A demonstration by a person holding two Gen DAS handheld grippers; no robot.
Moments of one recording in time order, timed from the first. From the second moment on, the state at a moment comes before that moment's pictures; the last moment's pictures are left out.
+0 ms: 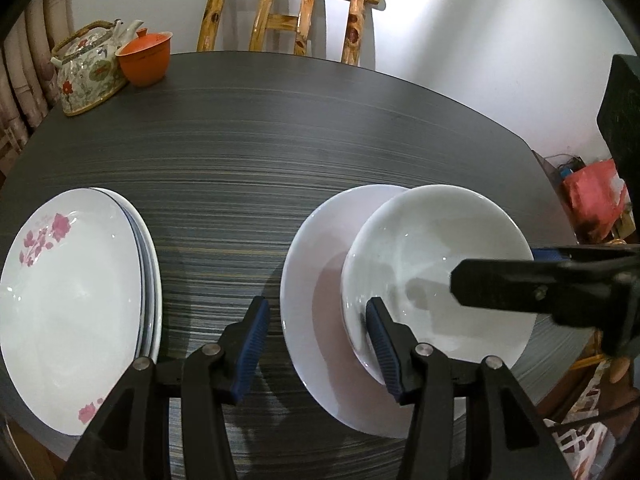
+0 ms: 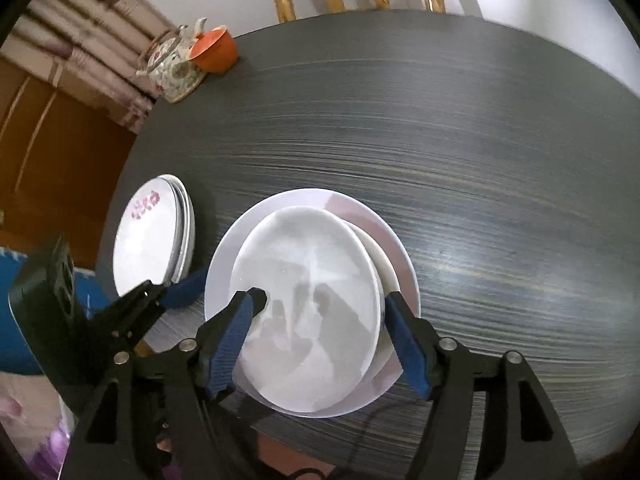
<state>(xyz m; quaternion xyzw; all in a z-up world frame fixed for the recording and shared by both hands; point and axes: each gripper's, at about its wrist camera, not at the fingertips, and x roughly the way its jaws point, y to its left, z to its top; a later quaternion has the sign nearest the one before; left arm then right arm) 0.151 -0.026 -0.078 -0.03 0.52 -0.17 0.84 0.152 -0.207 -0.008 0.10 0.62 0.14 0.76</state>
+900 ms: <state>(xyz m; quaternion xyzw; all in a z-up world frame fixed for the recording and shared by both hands) 0.133 0.009 -0.047 -0.12 0.45 -0.19 0.87 0.124 -0.292 -0.015 0.27 0.55 0.11 0.78</state>
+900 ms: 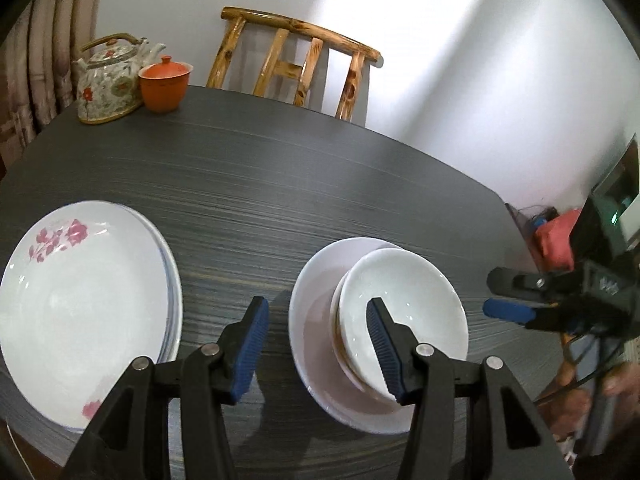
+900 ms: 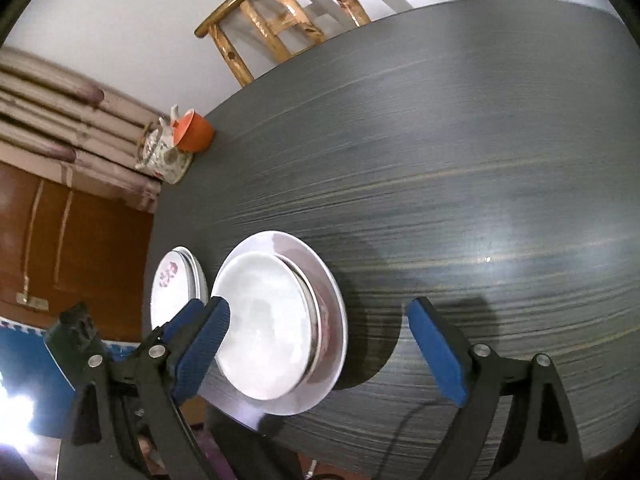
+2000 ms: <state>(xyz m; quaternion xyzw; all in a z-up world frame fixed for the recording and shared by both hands) 0.131 0.033 -0.083 -0.23 0.53 -0.18 0.80 0.098 -0.298 -0.040 0.30 0.54 0.12 0.78</state>
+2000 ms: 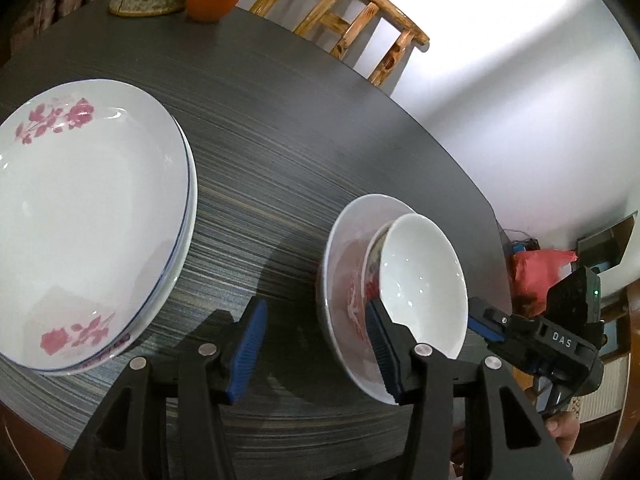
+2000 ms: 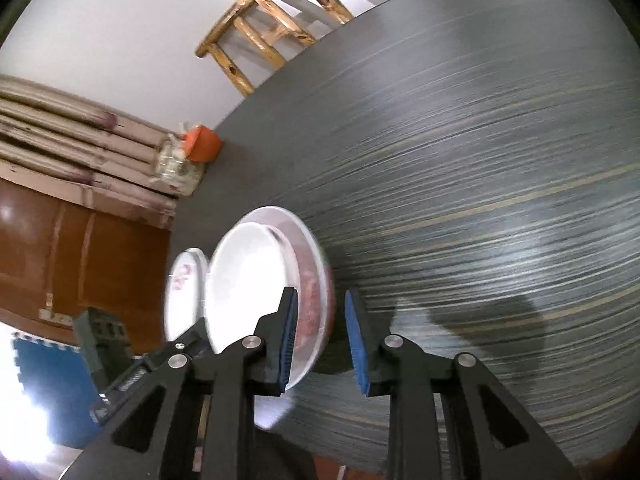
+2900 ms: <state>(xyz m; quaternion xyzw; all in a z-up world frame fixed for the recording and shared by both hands) 0.168 0.036 -0.082 -0.26 0.58 -0.17 0.75 0.141 -0.277 -0.061 0.22 0.62 0.11 0.74</state>
